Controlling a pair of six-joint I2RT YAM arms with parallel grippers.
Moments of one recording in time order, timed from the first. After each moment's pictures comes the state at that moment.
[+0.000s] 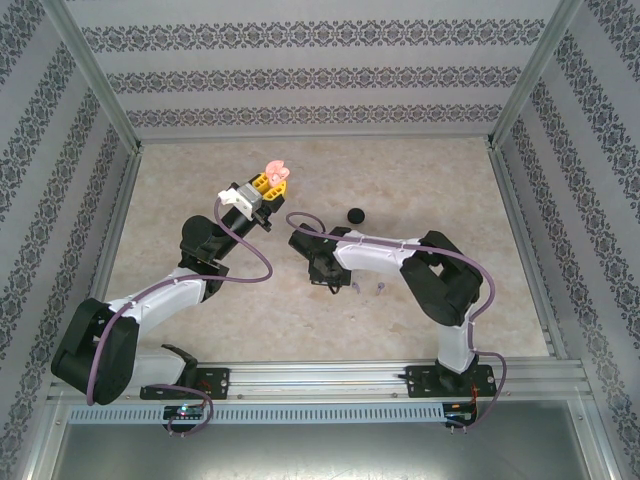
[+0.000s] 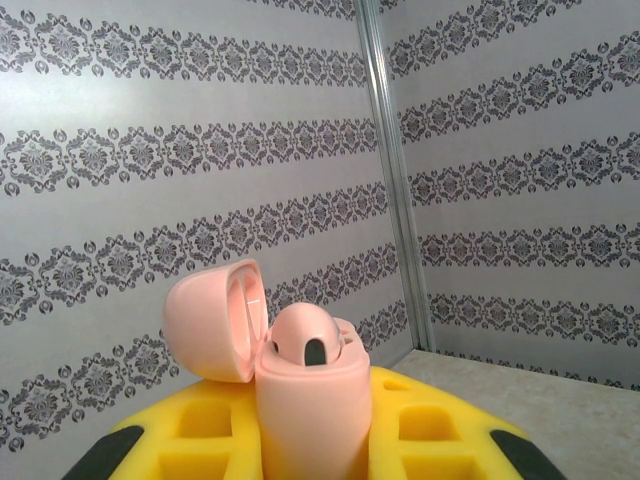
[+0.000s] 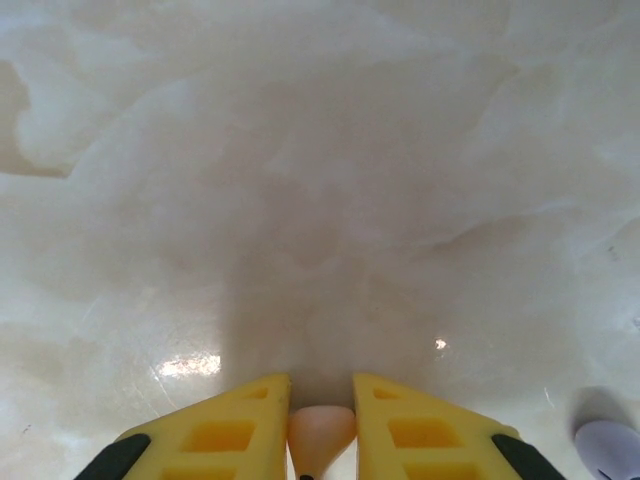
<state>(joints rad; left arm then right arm) -0.41 1.29 0.60 1.05 0.32 0.10 0.87 1.93 1.25 -0.75 0.15 1.00</state>
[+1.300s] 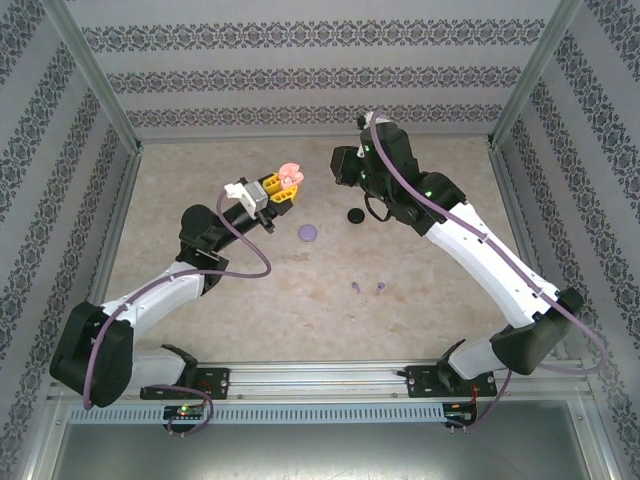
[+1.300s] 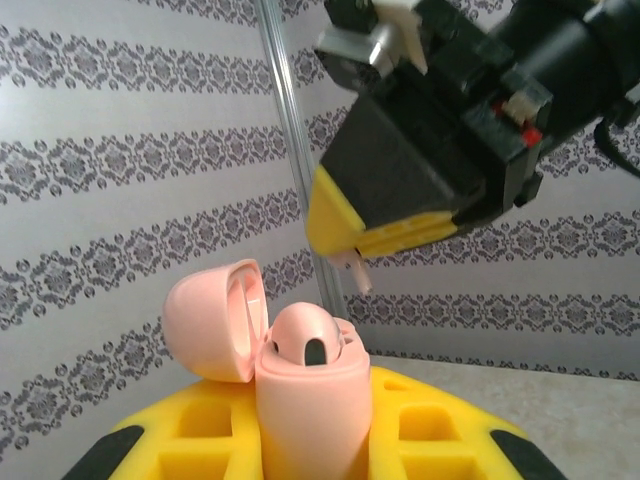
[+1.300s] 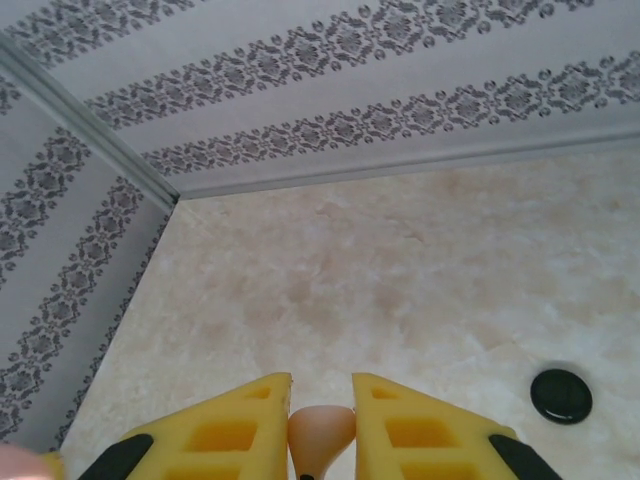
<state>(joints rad) -0.41 1.28 0.69 0.93 0.53 0.07 0.68 1.45 1.62 -0.61 0.17 0.57</state>
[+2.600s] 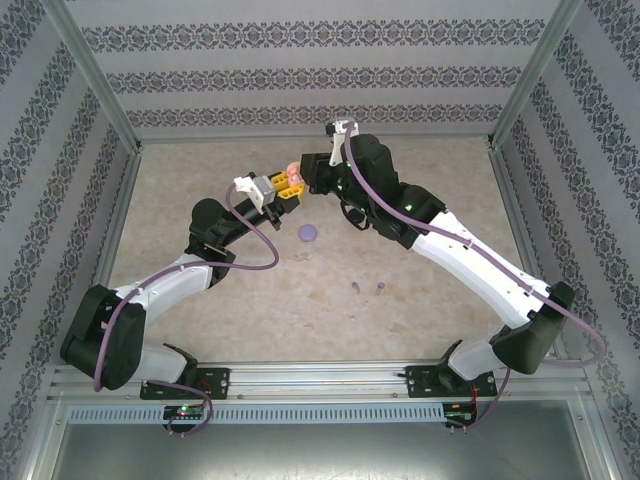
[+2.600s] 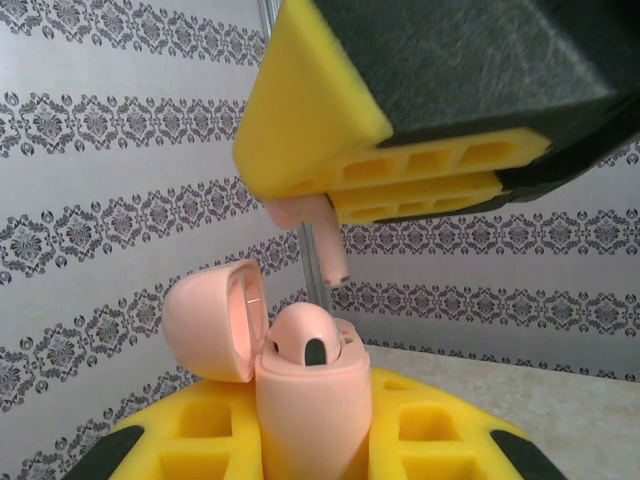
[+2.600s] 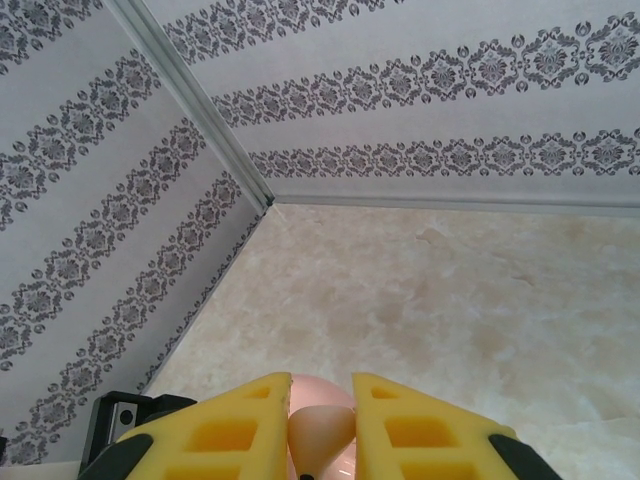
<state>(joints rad) -0.42 1.37 0.73 0.96 0.53 0.02 0.79 1.47 1.57 -0.40 0.14 0.50</state>
